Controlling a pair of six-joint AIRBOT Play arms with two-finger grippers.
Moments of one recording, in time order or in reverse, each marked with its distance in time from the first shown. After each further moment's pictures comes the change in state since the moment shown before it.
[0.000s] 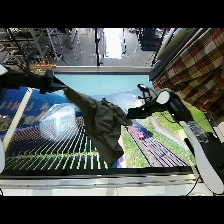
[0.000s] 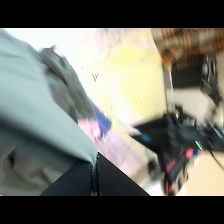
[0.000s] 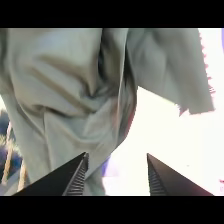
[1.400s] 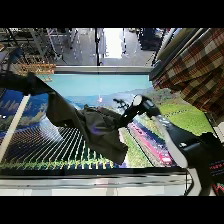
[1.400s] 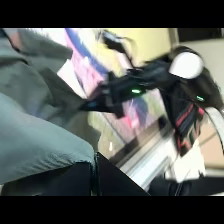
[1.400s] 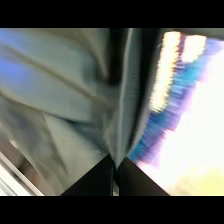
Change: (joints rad) left arm 0.137 0.103 -0.003 -0.061 -0.195 0.109; right arm 0.102 -0.306 0.285 0.040 0.243 -0.164
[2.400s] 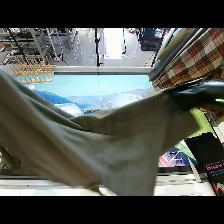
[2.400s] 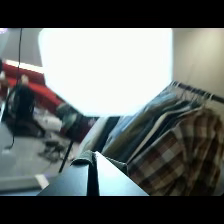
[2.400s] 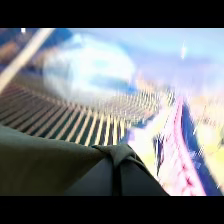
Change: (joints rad) left arm 0.336 0.359 -0.001 -0.418 0.512 0.286; right arm -0.114 0.849 -0.084 -0.164 -0.019 0.181
